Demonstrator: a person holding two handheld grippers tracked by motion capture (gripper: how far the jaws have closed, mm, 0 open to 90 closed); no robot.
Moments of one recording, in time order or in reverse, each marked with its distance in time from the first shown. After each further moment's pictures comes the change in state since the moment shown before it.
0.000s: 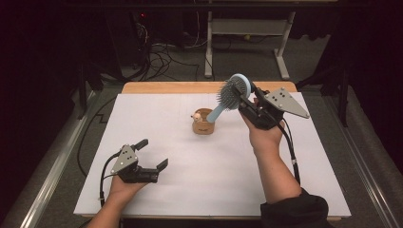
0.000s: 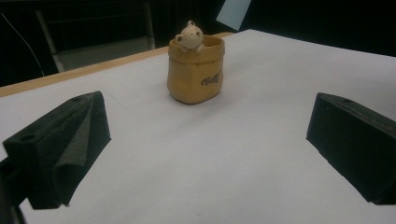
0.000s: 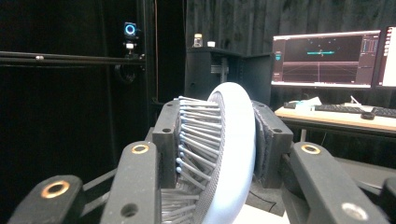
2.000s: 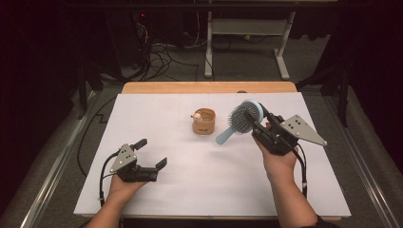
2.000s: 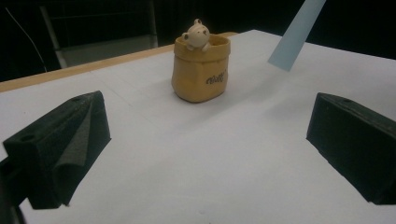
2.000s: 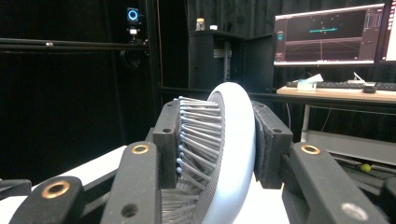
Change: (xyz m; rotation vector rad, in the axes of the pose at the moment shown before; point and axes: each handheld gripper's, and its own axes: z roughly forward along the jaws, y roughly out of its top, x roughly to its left) left arm 0.003 -0.001 0.000 0.003 0.010 -0.024; right arm -0.007 -0.032 -0.060 0.050 0.017 0.038
